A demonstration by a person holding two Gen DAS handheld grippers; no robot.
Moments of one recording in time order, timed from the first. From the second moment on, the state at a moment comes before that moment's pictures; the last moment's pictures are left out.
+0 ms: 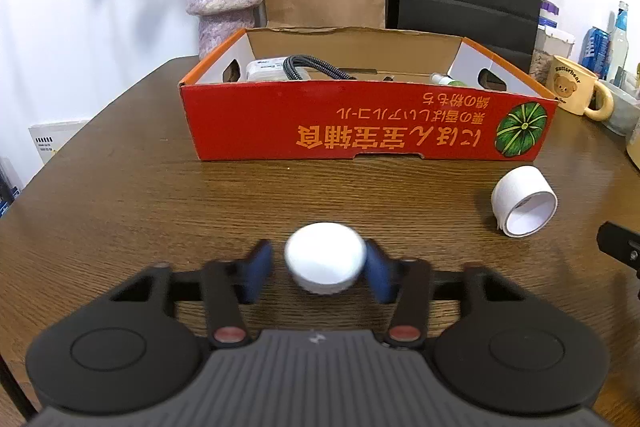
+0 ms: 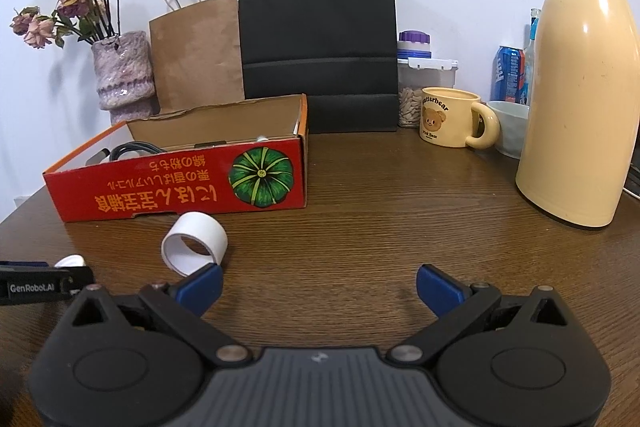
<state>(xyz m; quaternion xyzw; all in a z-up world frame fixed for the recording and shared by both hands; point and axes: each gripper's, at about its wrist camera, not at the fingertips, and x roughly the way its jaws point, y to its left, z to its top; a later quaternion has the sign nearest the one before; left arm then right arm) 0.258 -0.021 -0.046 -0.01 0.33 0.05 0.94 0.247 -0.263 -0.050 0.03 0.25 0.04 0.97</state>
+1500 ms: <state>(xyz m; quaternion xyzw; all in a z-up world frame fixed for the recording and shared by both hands) 0.243 0.020 -0.013 -0.05 0.27 0.09 0.96 0.294 -0.178 -0.052 0.00 0.29 0.12 0.95</state>
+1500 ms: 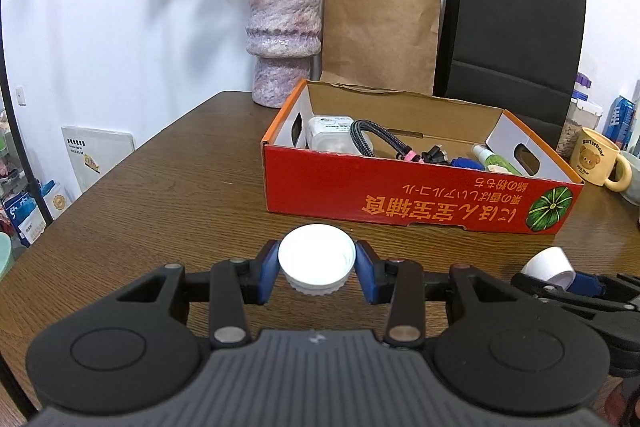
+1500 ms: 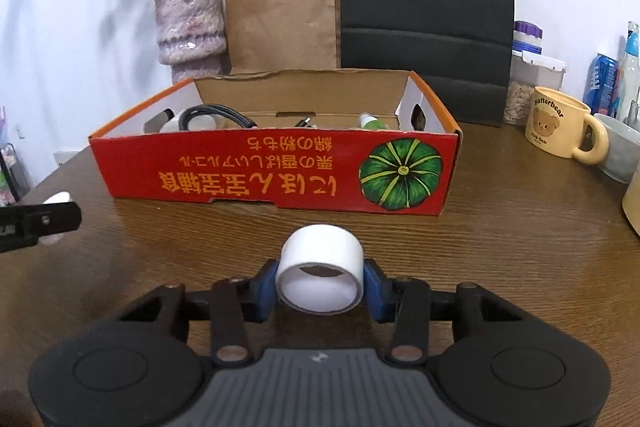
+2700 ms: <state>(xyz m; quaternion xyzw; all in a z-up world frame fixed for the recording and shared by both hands) 0.285 0.001 0.049 -0.09 0.22 0.08 0.97 0.298 -0.177 0.033 0.01 0.16 0.18 0.97</state>
